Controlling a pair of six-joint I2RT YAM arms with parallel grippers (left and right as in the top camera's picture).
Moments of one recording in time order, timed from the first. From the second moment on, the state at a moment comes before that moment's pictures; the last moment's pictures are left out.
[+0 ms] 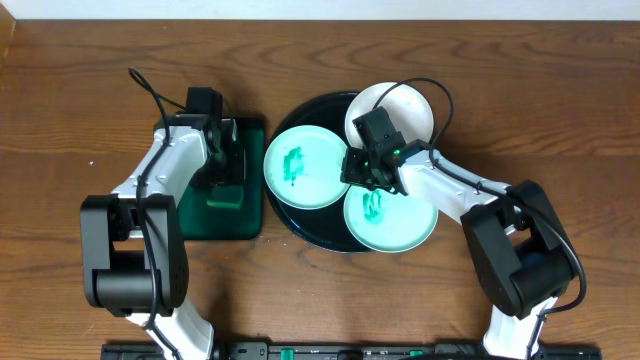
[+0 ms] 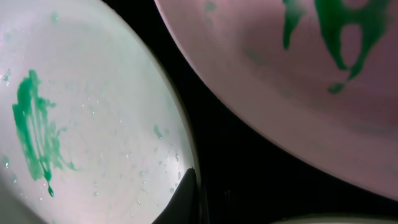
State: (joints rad) left arm -0.02 1.86 1.20 -0.80 0.04 -0.07; right arm 0.53 1.97 1.19 -0.34 -0.19 0.72
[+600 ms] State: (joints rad) left arm -0.02 1.88 1.20 -0.78 0.01 -0.07; right arm 0.53 1.97 1.19 -0.36 -0.19 0.71
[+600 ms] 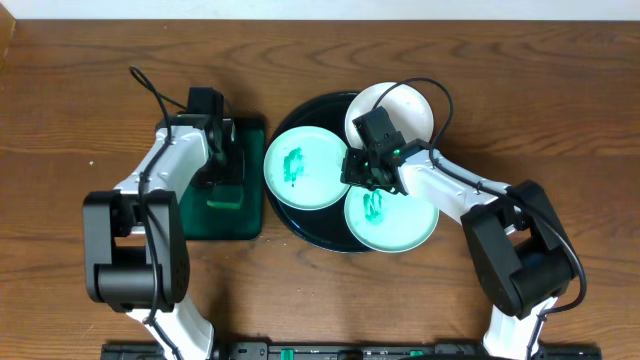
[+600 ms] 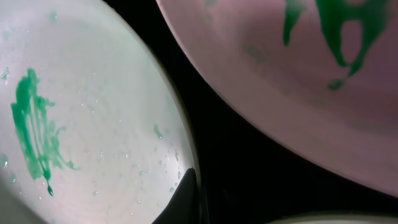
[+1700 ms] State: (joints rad) left arm -0.02 1.47 1.20 -0.68 -0.08 -0.09; right arm 0.53 1.97 1.20 -0.40 -0.20 0.69
